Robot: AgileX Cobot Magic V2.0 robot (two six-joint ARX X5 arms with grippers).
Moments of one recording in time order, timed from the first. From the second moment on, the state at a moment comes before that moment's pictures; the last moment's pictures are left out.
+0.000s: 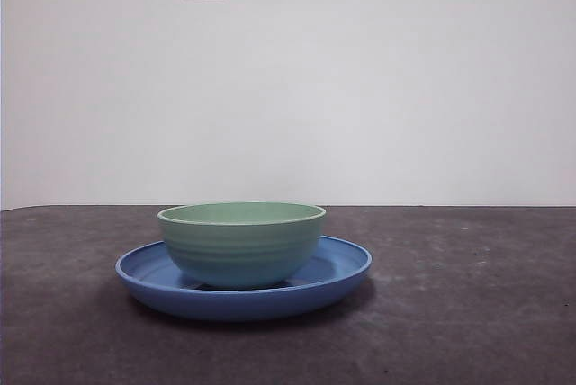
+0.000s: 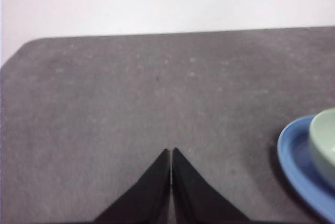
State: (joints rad) left arm -0.02 0.11 0.18 -0.25 0.13 0.03; right arm 0.33 0.57 1.09 -1.16 -0.47 0.00
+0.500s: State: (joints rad) left arm -0.01 0.03 0.05 -0.20 -0.10 -0.04; right arm 0.33 0.57 1.09 -1.16 -0.47 0.00
